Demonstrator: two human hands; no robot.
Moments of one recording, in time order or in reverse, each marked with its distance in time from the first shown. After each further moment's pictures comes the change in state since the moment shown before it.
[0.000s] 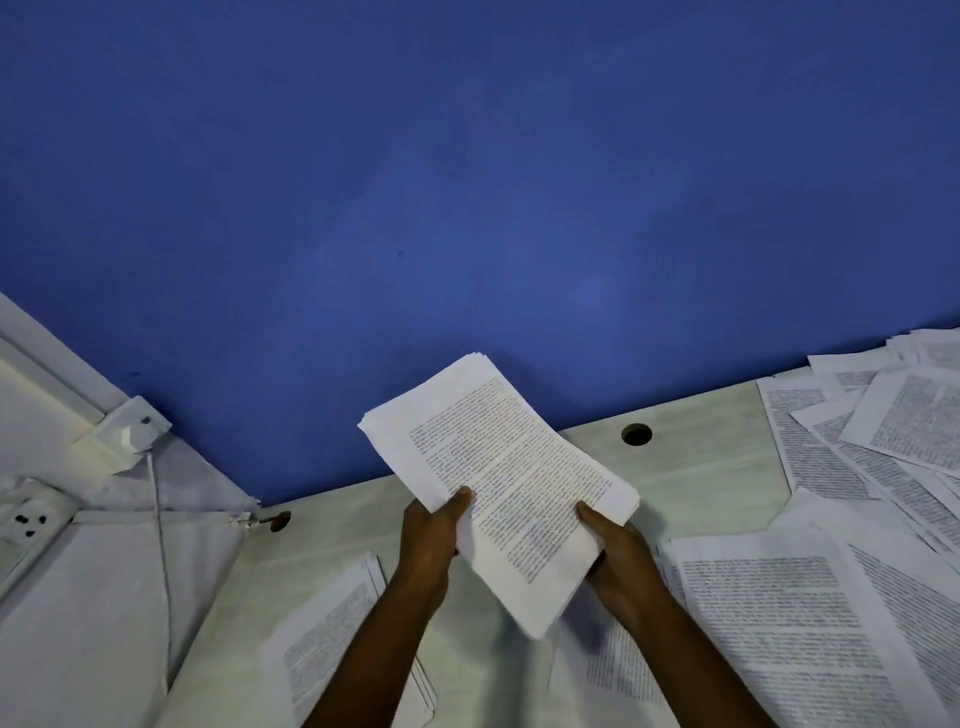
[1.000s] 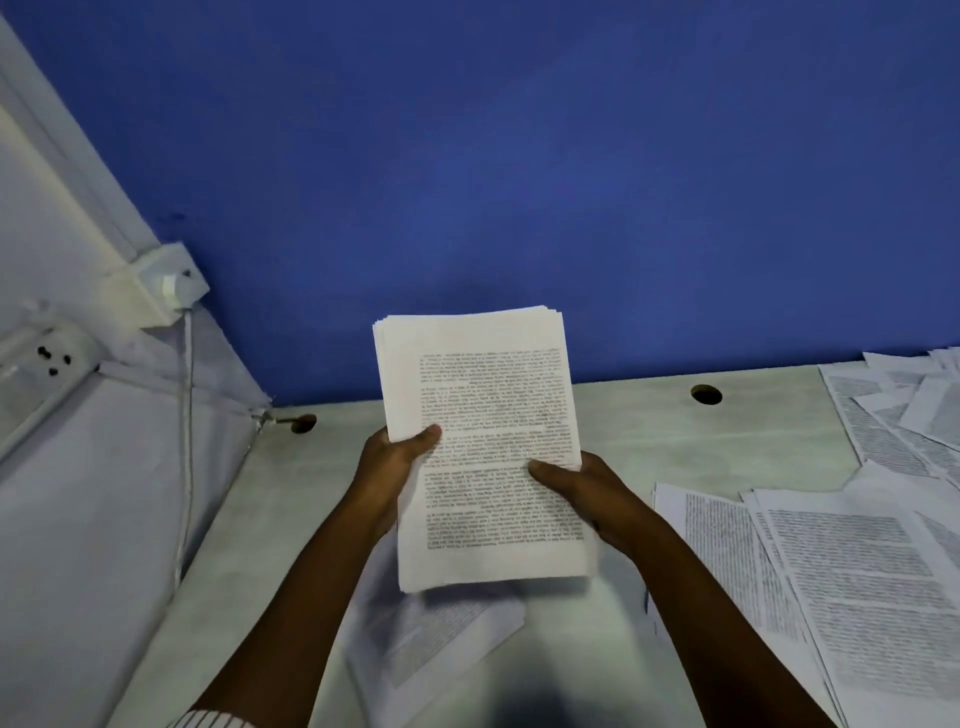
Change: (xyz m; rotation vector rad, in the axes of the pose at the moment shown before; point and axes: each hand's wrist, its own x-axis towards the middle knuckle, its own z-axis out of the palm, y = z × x) left_hand 0.073 -0.013 -0.248 -0.119 -0.209 0.027; right_hand -0.009 0.141 0.149 -0.879 -0.188 -0.017
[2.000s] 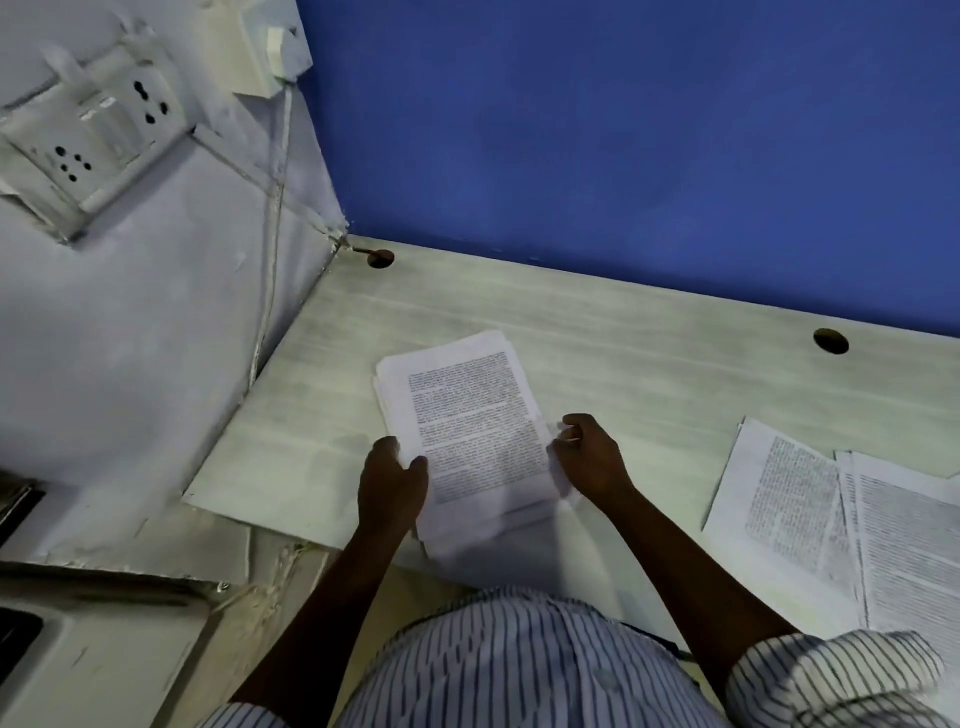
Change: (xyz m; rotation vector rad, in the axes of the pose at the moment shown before) left_hand -0.091 -0.153 -0.108 0.571 0.496 -0.321; right_hand 0.032 0.134 0.082 -0.777 0.144 0.078
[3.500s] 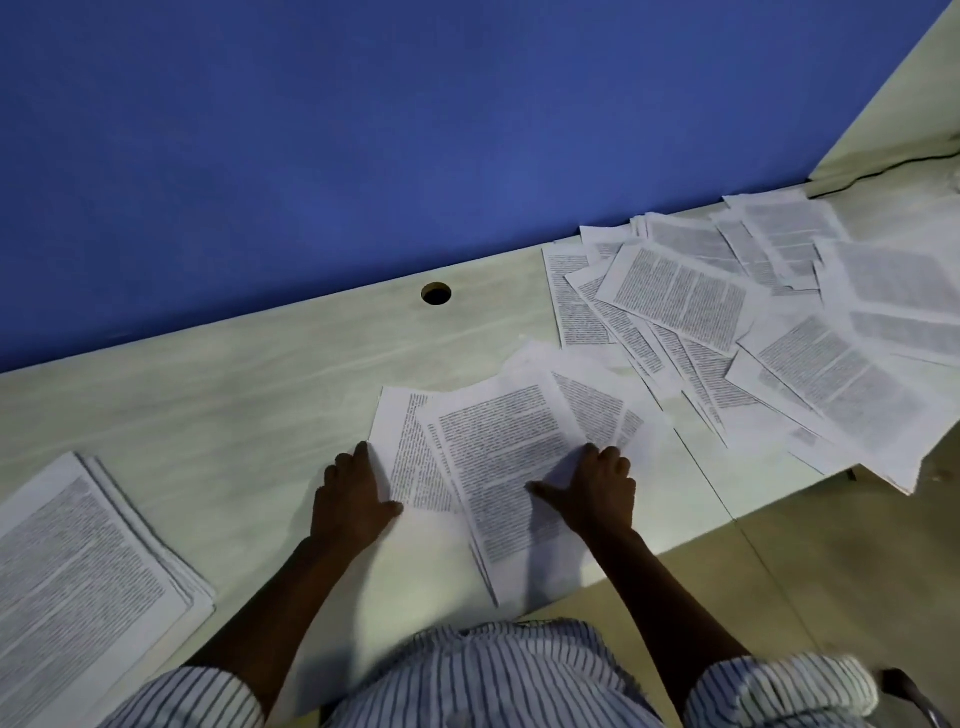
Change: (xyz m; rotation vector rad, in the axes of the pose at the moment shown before) left_hand -0.121 0.151 0.356 0.845 -0.427 0.676; right_hand -0.113 0.316 -0.306 -0.494 0.407 0.553
